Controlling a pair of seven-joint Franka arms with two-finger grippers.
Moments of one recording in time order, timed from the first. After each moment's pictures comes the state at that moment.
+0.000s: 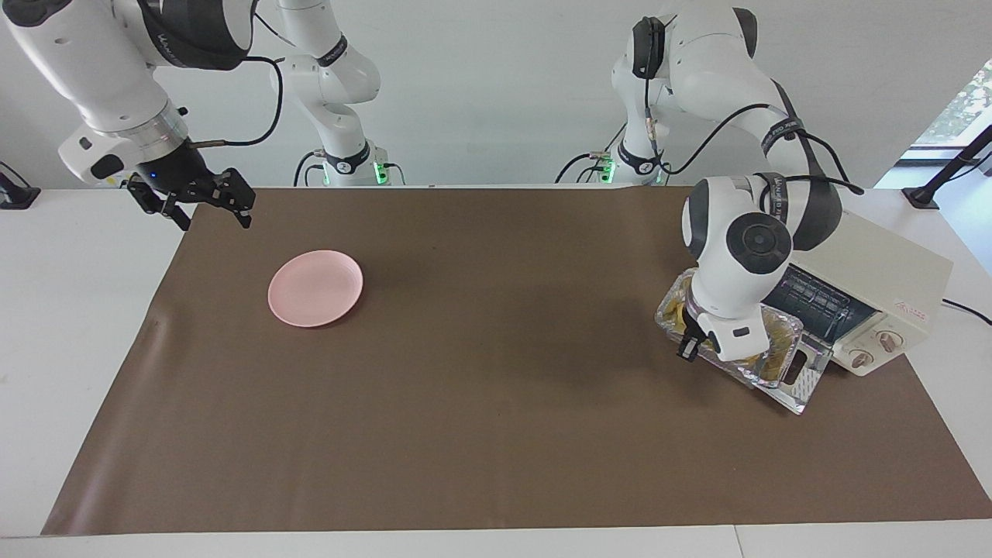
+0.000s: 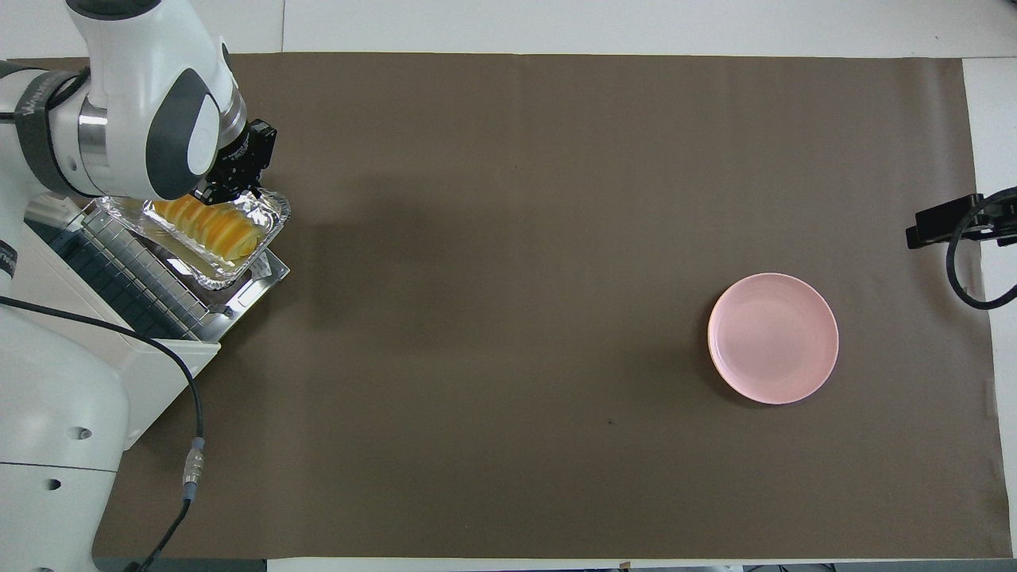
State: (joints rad) left arm -0.43 0.54 0.34 -1.32 -0.08 1.67 -1.02; right arm -0.02 0.02 -0.08 -1.60 0.02 1.58 -0.10
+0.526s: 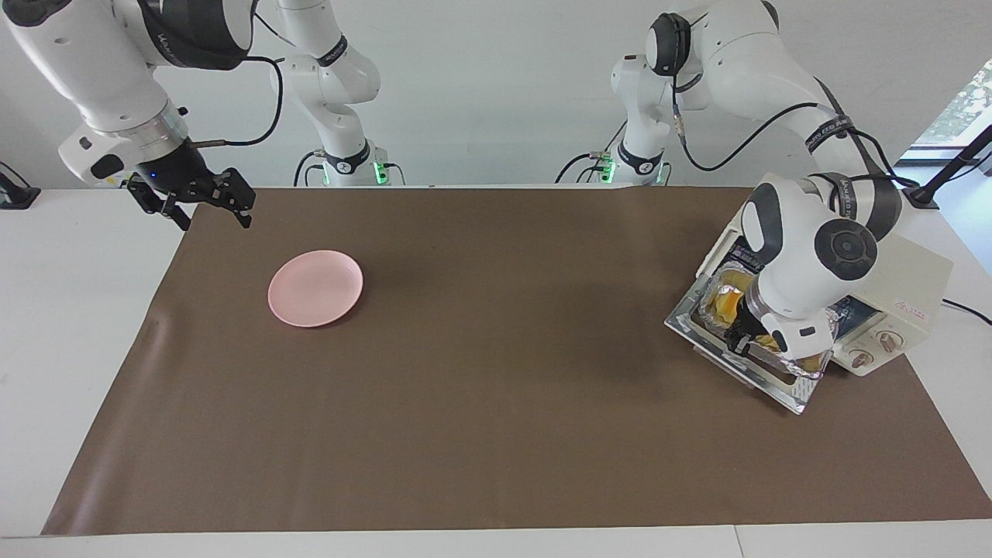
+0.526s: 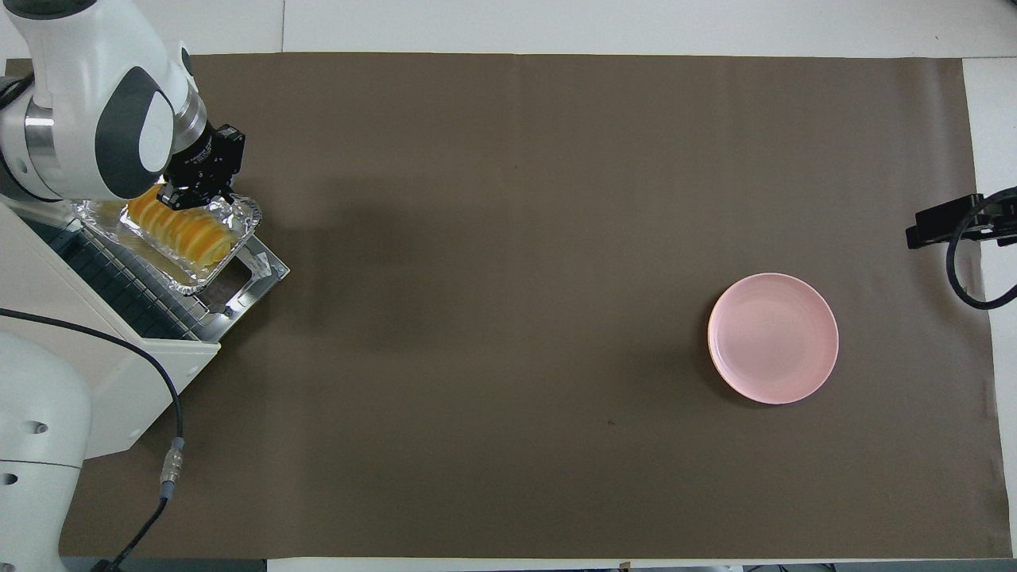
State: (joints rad) left arm -0.37 0.53 0.34 -1.35 -0.08 1.66 -0.96; right arm -0.02 0.02 -0.08 -1.60 0.02 1.58 -0.10
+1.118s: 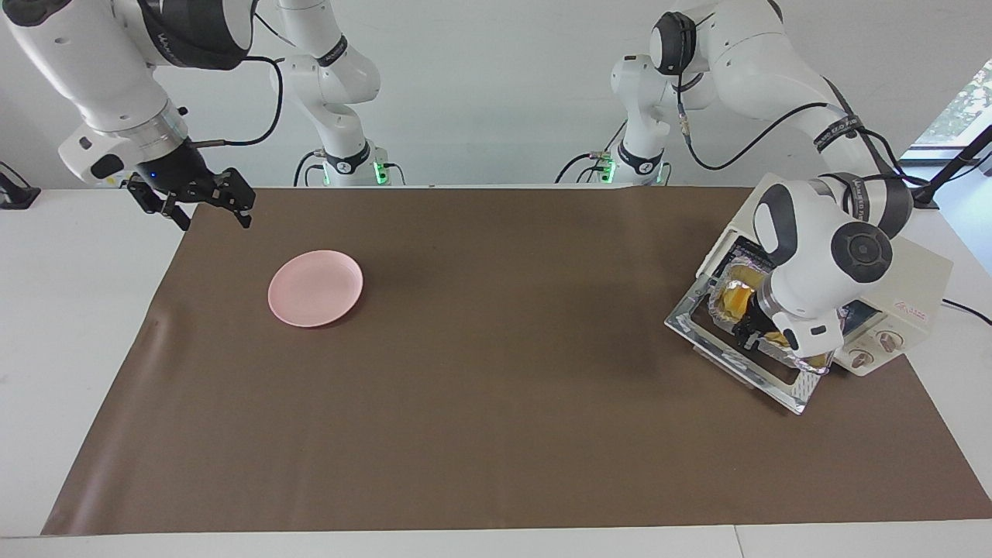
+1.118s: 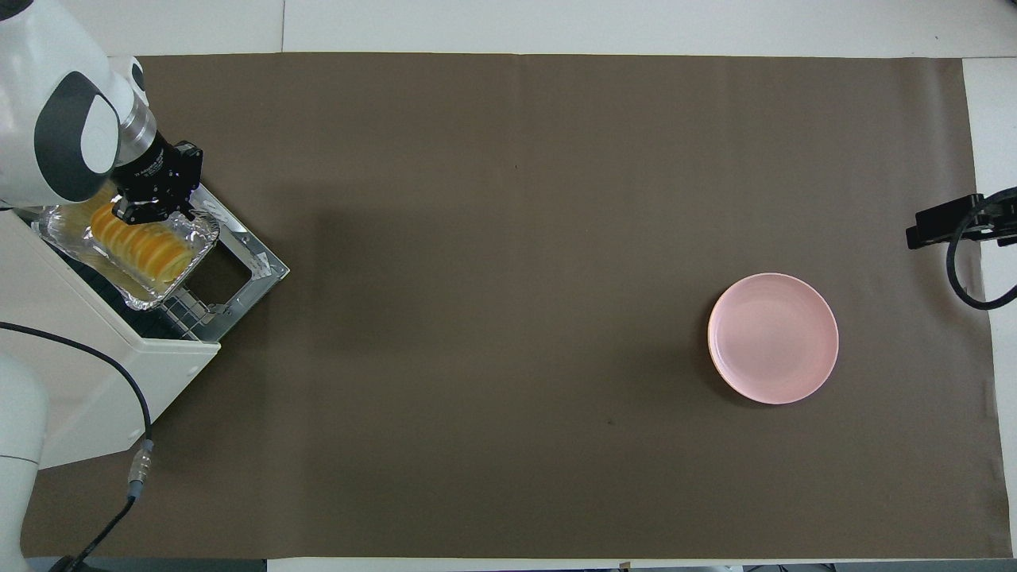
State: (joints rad) left arm -0.34 0.51 0.37 -1.39 -0.08 1.63 -0.89; right arm -0.02 0.02 -0.08 -1.60 0.02 1.58 -0.10
